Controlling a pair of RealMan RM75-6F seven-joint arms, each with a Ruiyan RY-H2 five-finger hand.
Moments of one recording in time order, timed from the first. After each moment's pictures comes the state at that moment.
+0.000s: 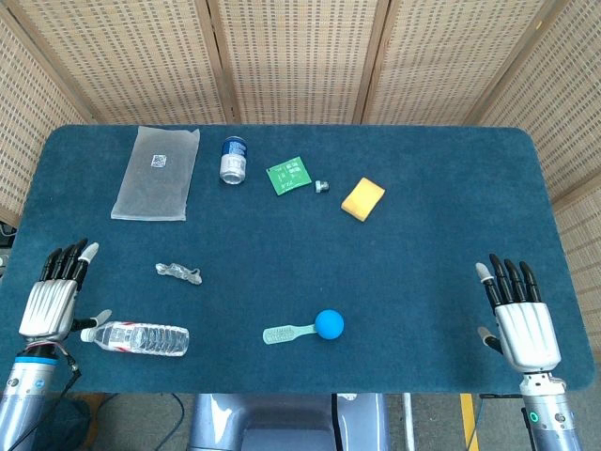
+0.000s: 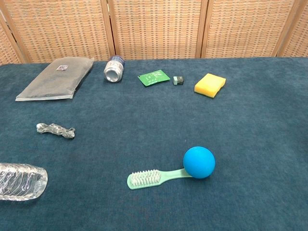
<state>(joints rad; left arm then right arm) -0.29 -1.23 0.02 -1.68 1.30 1.46 0.19 0.13 -1.21 0.07 -1.67 -1.56 1.53 -0.39</state>
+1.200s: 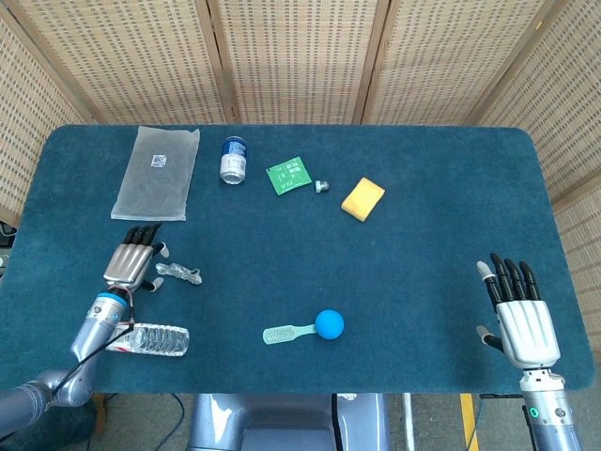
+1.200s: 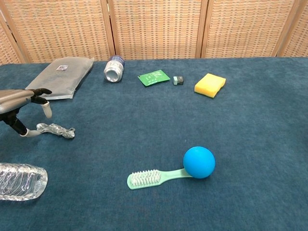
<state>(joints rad) -0.58 -1.56 -0.12 -1.17 1.15 0.92 0.21 0.13 -1.22 0.08 -1.65 -1.52 1.49 -0.33</state>
